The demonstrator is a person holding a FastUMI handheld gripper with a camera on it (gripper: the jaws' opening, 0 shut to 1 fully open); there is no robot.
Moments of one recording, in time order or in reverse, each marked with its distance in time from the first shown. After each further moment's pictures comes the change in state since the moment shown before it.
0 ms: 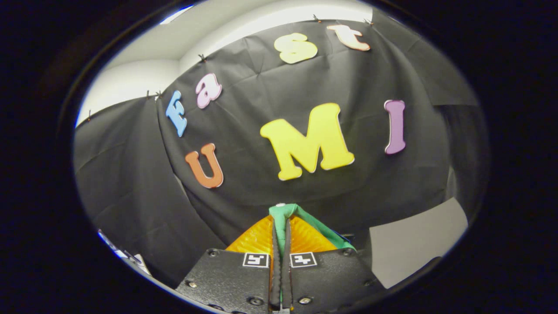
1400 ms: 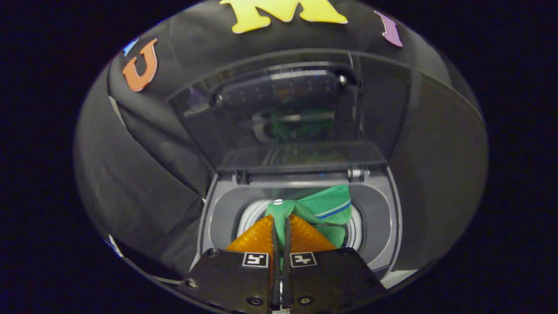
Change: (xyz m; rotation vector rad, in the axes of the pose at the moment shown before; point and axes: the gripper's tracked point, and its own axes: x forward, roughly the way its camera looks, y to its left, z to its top) arm 0.190 -0.086 -0.384 0.075 0.565 -0.309
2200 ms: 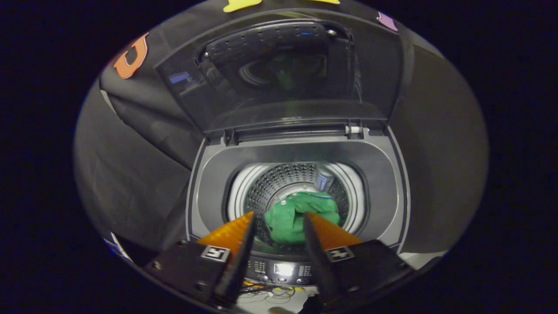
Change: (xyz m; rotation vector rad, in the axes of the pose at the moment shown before) arm -0.008 -0.006 -0.041 -0.006 0.112 -0.023
